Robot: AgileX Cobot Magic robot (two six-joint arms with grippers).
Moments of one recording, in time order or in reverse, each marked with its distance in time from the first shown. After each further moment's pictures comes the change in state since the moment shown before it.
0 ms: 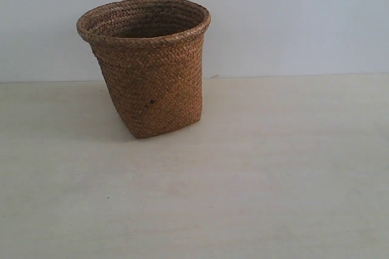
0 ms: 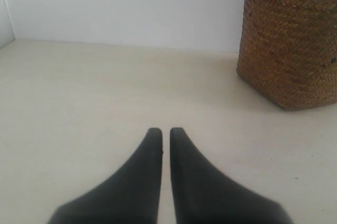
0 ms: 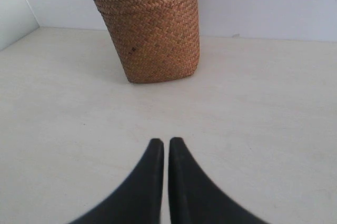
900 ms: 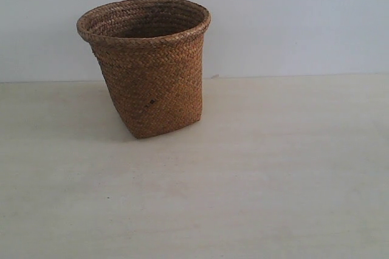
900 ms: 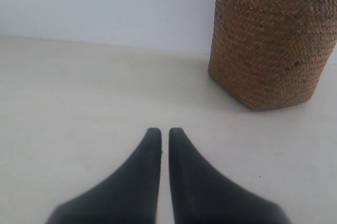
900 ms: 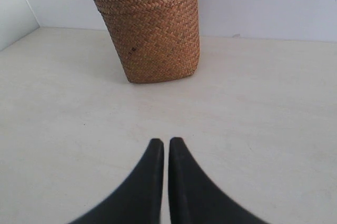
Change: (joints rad) left arm 0.000 0.000 0.000 -0.297 -0.001 0.233; right arm 0.000 0.000 0.000 0.000 0.000 0.000
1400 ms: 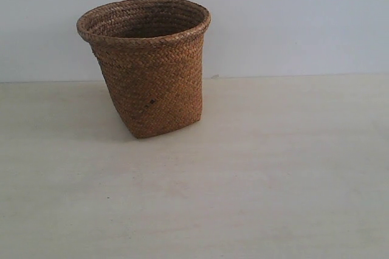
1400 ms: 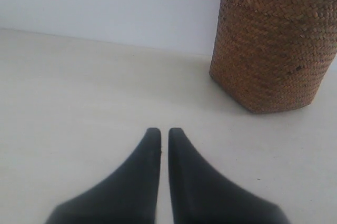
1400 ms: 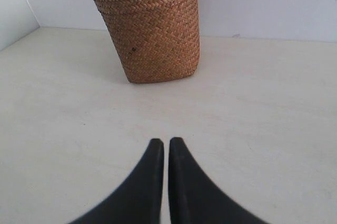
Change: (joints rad) left arm 0.000 0.000 0.000 0.029 0.000 -0.042; right arm 0.000 0.000 0.000 0.002 0.000 0.000
